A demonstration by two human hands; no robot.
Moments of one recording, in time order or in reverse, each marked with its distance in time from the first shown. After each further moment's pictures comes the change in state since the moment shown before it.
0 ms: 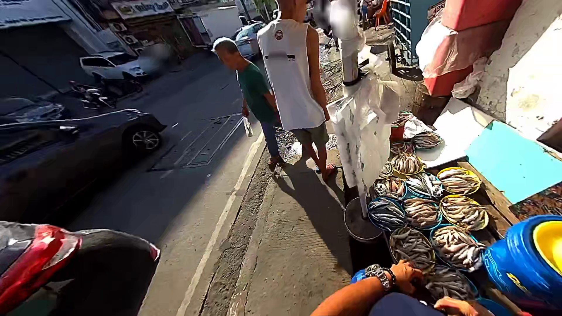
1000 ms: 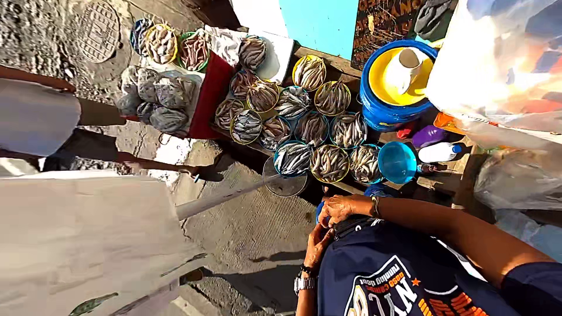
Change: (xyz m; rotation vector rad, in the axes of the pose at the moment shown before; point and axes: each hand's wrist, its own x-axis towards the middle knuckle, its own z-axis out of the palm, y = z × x) left_hand -0.085 -0.023 -0.021 -0.767 0.115 -0.282; right_hand 0.137 -0.030 0.005 0.190 0.002 -0.118
